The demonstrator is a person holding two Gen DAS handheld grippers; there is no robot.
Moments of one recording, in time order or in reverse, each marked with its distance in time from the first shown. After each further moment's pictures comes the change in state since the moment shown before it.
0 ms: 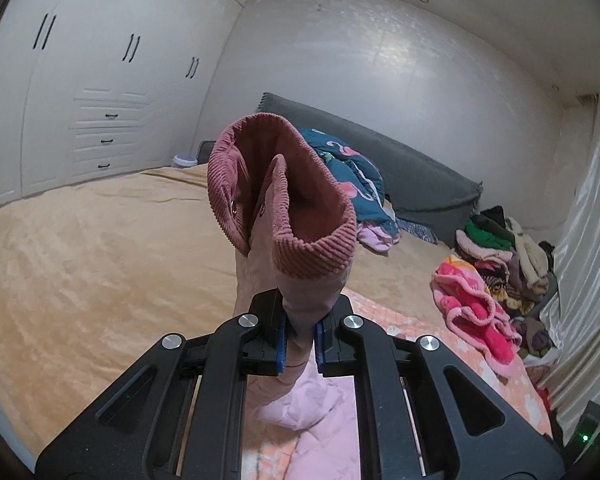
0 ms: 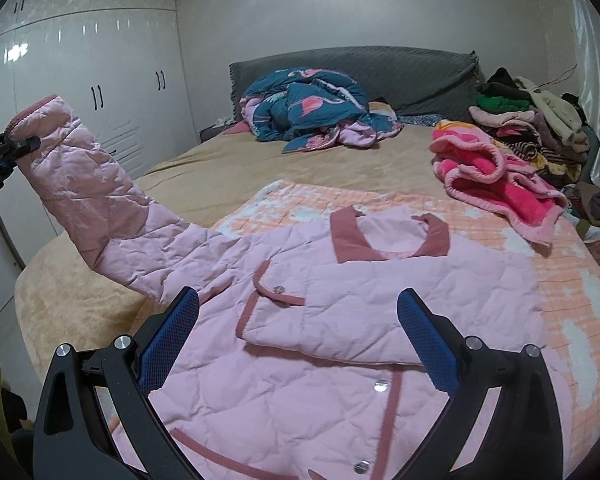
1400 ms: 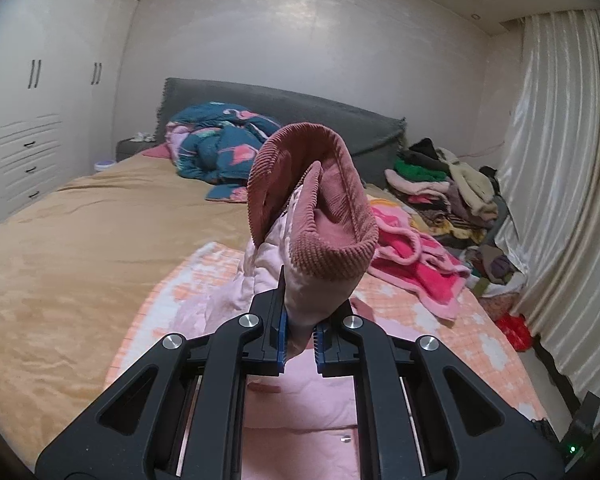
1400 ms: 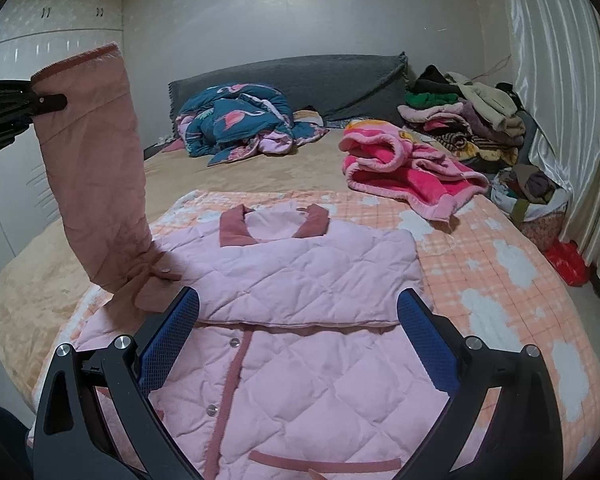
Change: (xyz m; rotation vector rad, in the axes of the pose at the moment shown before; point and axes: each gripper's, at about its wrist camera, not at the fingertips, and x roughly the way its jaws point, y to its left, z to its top) left arm 0.009 -0.208 -0.061 0.222 0.125 -0.212; right arm -0.091 -0.120 -0.049 0.092 -0.042 -0.194
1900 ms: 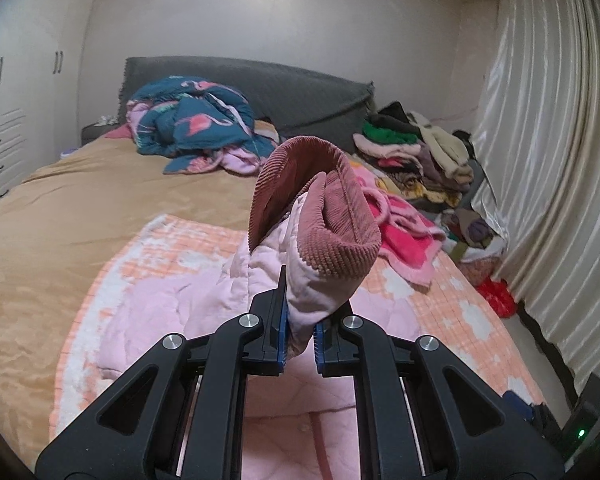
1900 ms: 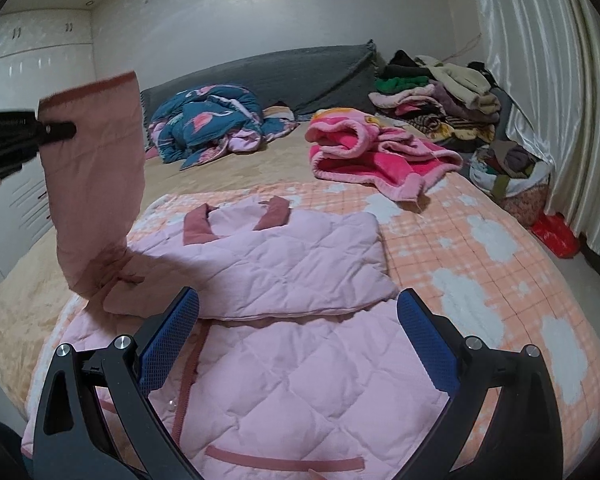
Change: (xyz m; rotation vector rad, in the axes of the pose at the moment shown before) left arm 0.053 -0.059 -0.032 0.060 0.111 -0.093; right arm 0.004 -0.049 -0.015 0.091 0.011 -0.056
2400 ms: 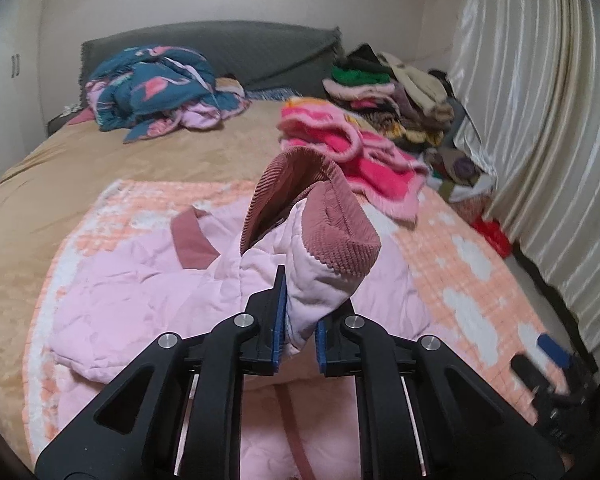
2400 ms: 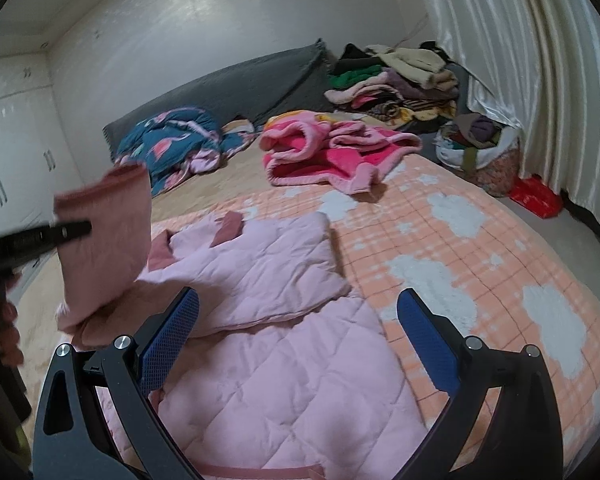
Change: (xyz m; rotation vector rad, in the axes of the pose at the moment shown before) left arm 0.068 -0.049 -0.053 0.123 0.169 -0.055; right arm 0.000 -0.063 -0.007 0.179 -0.034 -0.067
